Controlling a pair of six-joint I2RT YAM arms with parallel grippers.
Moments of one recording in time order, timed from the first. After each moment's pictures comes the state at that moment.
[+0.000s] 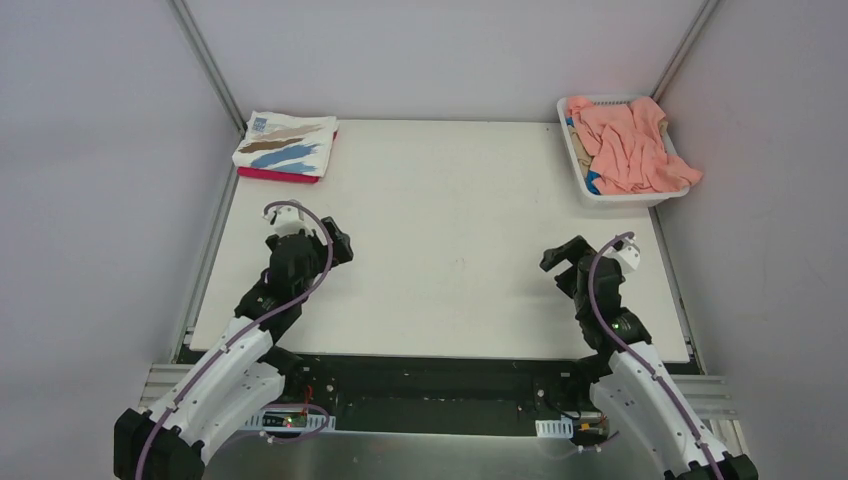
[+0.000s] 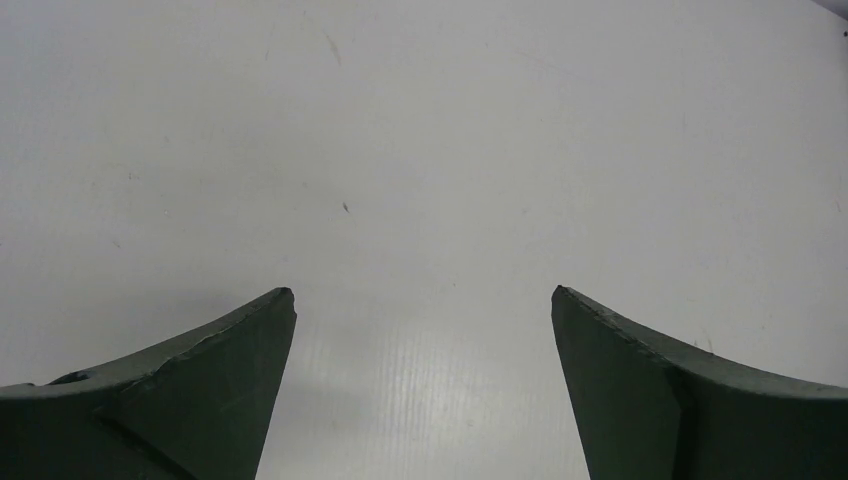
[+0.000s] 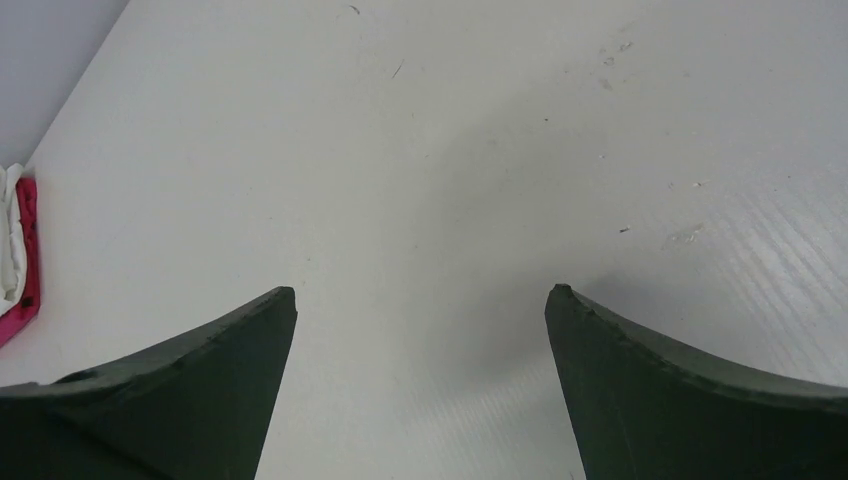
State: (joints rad) left arm -0.41 0.70 0.46 -0.15 -0.40 -0.52; right arm 0.30 0.57 0.35 -0.30 0.37 0.84
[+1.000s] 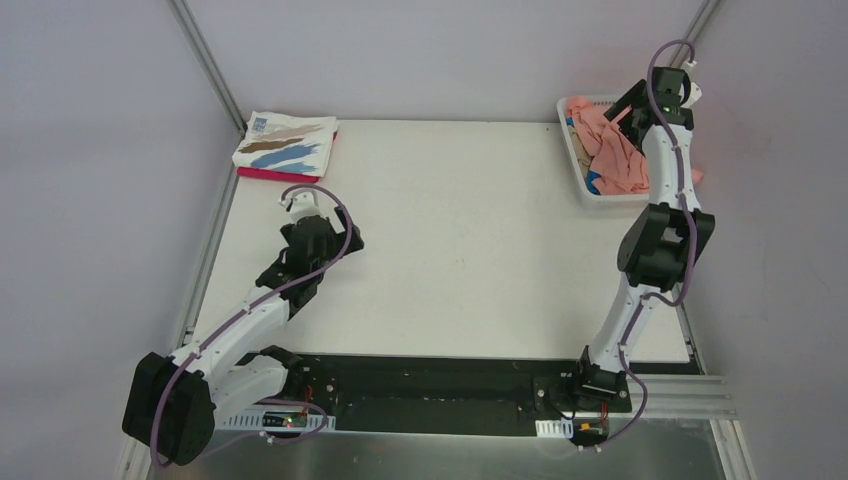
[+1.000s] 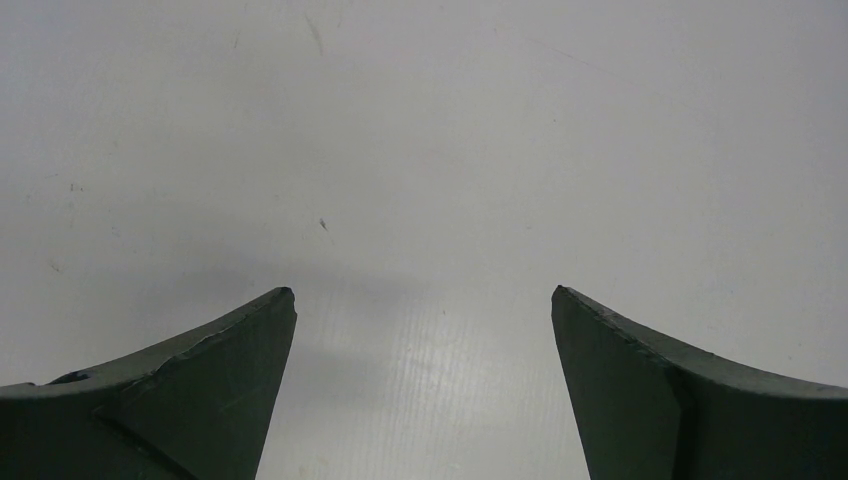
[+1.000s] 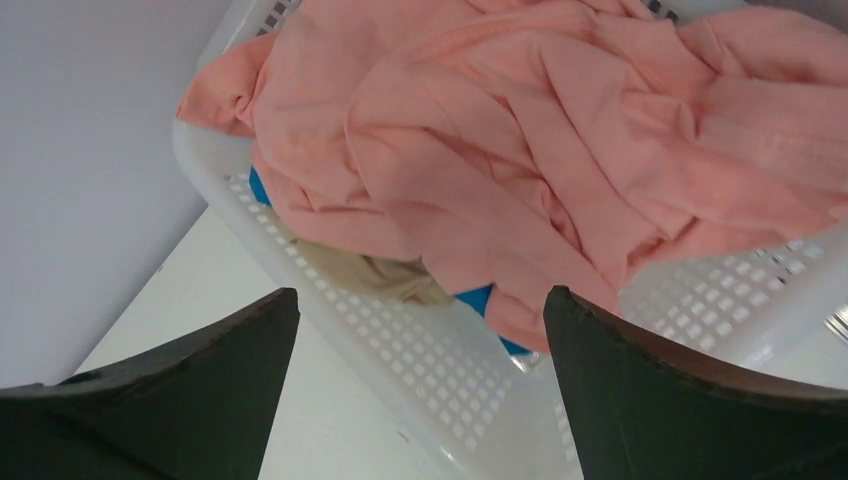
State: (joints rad) left arm -0.41 0.98 0.52 -0.03 -0.40 -0.55; right arm -0.18 1.99 1.99 -0.69 0.21 0.59
